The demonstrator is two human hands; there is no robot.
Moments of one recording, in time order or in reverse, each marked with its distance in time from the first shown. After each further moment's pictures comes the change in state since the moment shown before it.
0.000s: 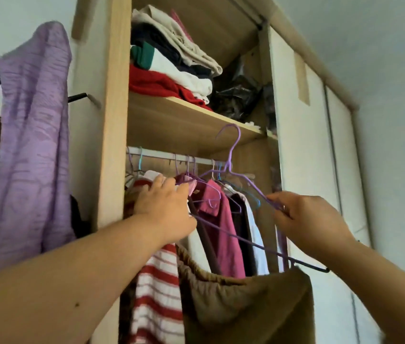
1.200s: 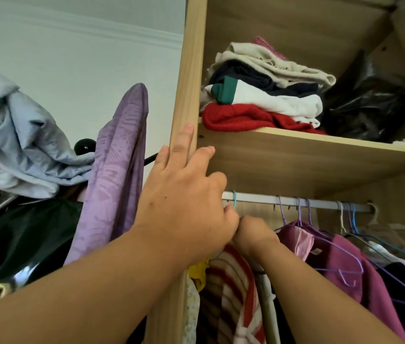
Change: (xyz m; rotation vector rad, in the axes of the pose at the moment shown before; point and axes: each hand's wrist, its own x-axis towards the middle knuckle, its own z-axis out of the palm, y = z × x) left_hand 0.025 -0.049 -0.072 0.527 0.457 -0.126; right_hand 0.215 -0.179 0.208 0.456 -0.403 -0.141
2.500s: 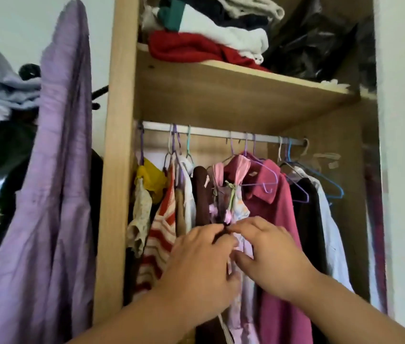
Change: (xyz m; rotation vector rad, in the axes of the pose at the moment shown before) left_hand -0.156 0.141 0.018 -0.569 -0.504 0.031; right_hand -0.248 0.107 -0.028 -0.009 0.004 -0.290
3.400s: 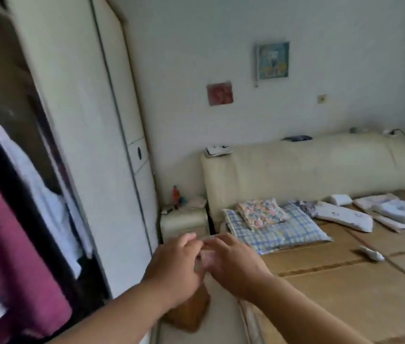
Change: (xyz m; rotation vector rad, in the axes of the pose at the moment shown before) left_hand -0.206 0.246 0.027 -0.864 -0.461 0.983; right_hand -0.413 -0.173 -0.083 -0.551 -0.086 1.314
